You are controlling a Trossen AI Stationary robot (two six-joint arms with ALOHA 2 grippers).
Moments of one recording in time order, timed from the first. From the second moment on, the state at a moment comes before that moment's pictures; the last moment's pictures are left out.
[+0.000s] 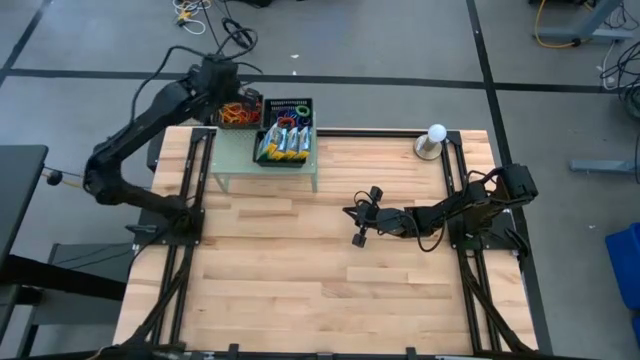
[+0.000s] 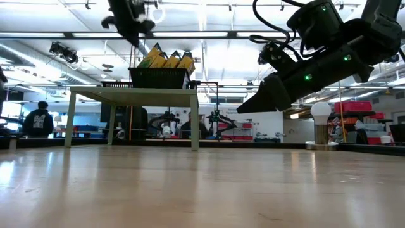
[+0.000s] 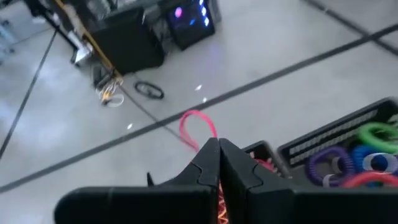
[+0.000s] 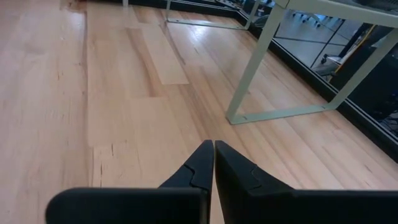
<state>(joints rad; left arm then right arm) 0.70 1.27 1.49 -0.78 -0.66 -0.08 0.14 1.64 0.50 0.71 0.53 -0.01</state>
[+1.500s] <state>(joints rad) 1.02 1.48 1.49 -0.83 -0.28 -0.06 0.14 1.64 0.50 0.71 0.48 0.01</state>
